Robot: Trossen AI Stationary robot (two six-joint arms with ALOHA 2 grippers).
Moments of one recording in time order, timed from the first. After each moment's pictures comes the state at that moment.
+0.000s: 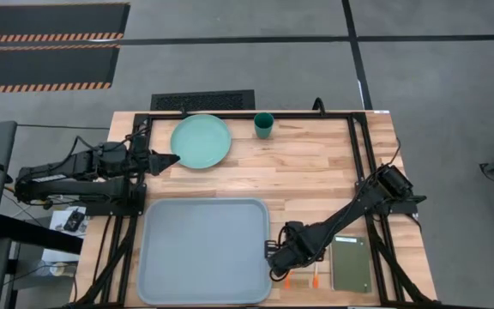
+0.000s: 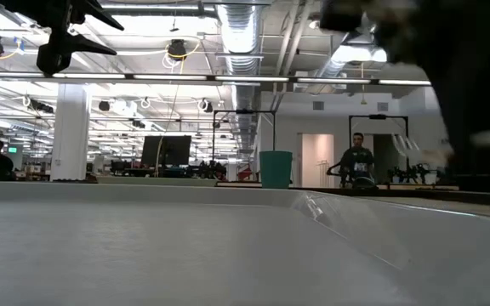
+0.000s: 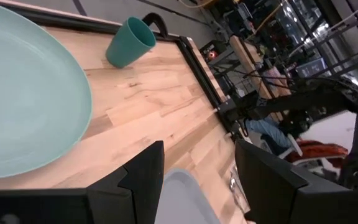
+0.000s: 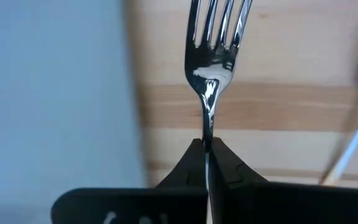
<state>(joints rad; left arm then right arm) 0.10 0.41 0.61 -0.53 -0.22 -0.99 0.56 1.94 1.50 -0.96 0.08 2.17</state>
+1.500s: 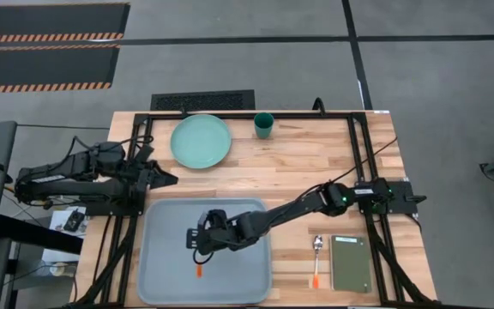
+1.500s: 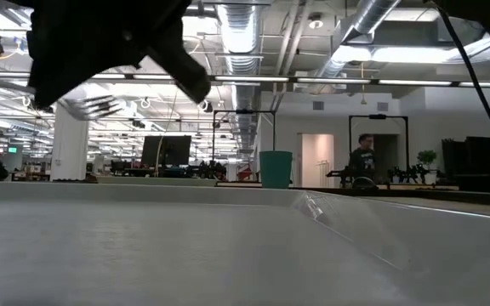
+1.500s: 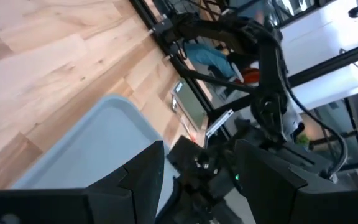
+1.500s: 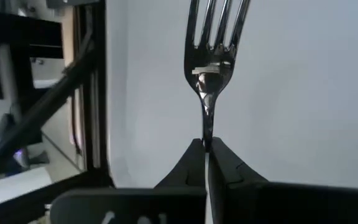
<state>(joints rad) 0.10 0.38 0.61 -0.51 0.20 -0.97 0.33 2.52 2.35 -0.66 0.24 1.73</state>
